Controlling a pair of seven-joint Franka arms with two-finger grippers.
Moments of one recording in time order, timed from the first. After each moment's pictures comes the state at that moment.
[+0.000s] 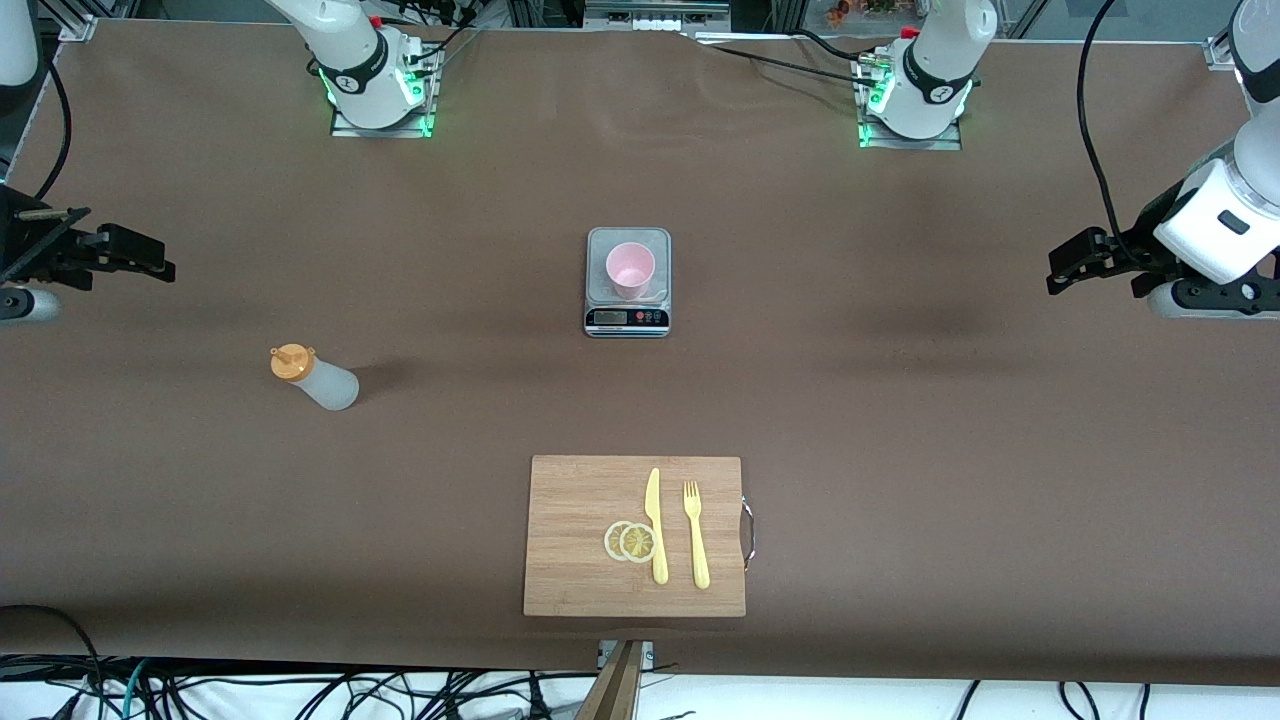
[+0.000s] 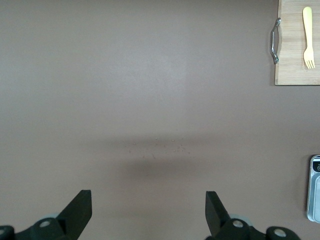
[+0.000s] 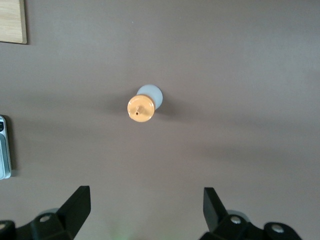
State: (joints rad) left arm 0.10 0.05 -0.14 -1.64 -0.01 1.67 -0.05; right arm 0.03 0.13 -0.10 -1.52 0.03 1.53 -0.15
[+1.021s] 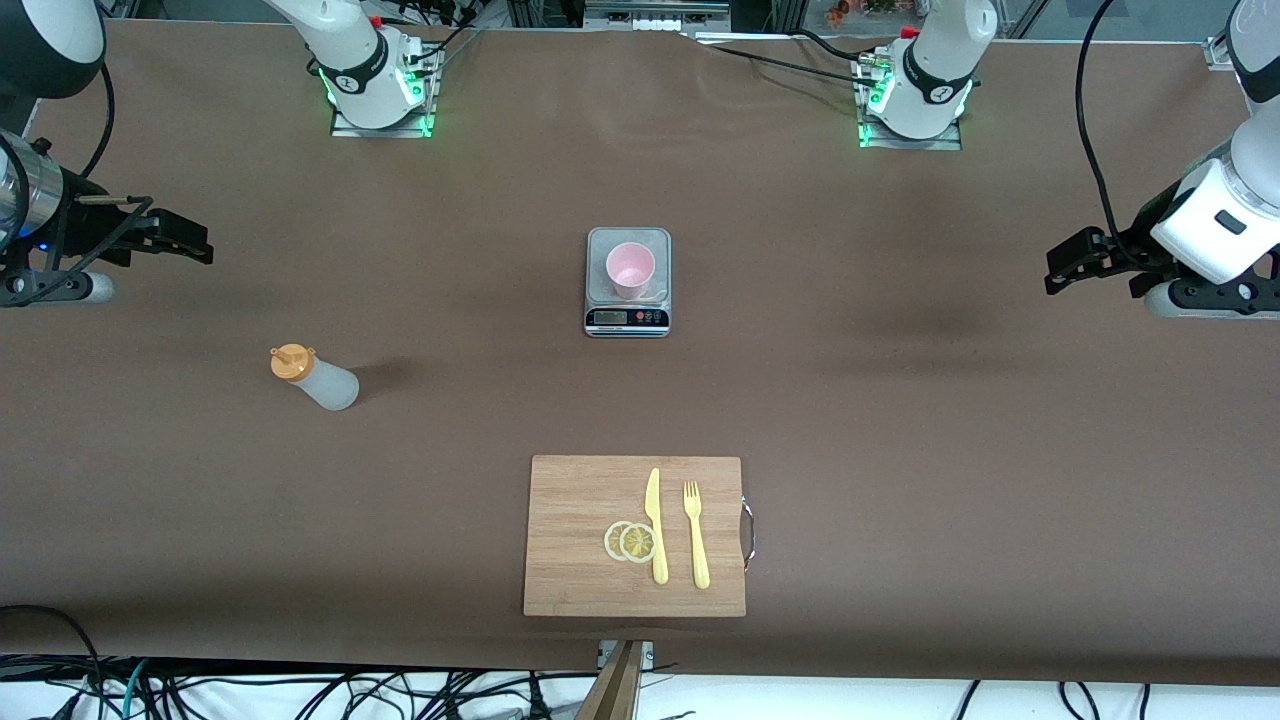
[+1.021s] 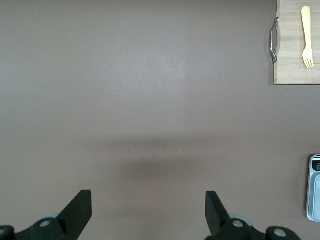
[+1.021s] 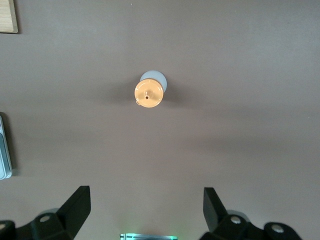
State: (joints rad) left arm 0.10 0.05 -0.14 -1.64 -0.01 1.67 -0.05; right arm 0.09 0.09 -0.09 -1.61 0.00 1.55 -0.05
